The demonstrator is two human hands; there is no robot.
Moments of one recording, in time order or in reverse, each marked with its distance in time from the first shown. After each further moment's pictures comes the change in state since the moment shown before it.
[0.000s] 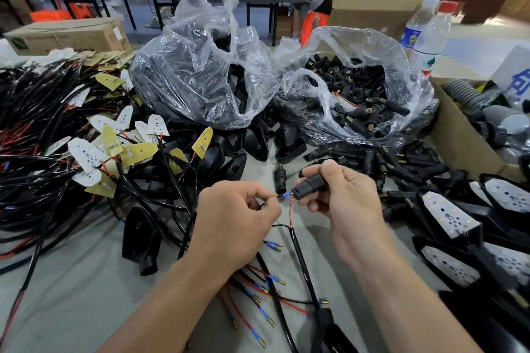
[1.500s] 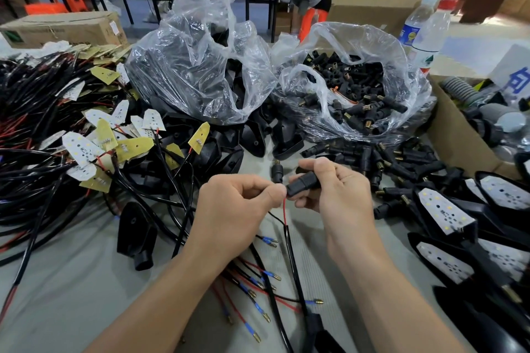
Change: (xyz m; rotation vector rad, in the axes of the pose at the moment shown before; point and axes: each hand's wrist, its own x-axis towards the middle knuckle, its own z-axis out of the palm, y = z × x) left_hand 0.004 -0.002 0.002 -0.213 -0.085 -0.085; right_hand -0.009 0.000 0.007 -0.055 0.077 -0.033
